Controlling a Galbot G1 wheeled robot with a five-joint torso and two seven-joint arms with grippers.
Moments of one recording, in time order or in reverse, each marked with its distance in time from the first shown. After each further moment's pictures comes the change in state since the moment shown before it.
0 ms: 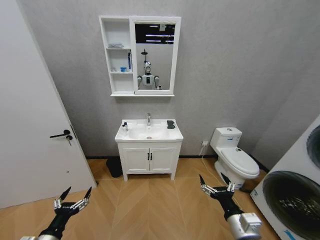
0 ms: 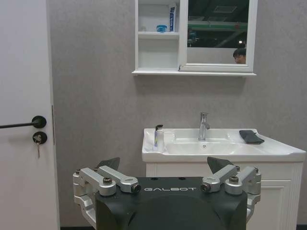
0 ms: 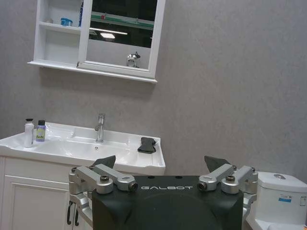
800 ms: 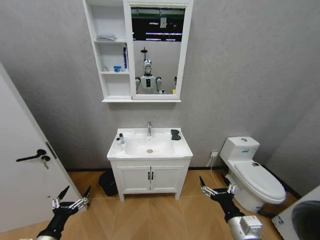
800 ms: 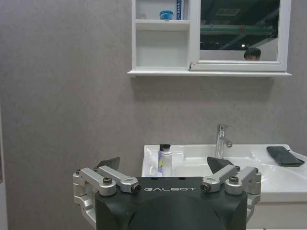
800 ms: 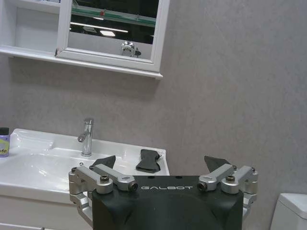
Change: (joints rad) left arm 0.004 -0.028 -0.010 -0.026 0.013 -0.010 0.005; right arm -0.013 -0.009 0.002 -0.009 0.003 0.024 -0.004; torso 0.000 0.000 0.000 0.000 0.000
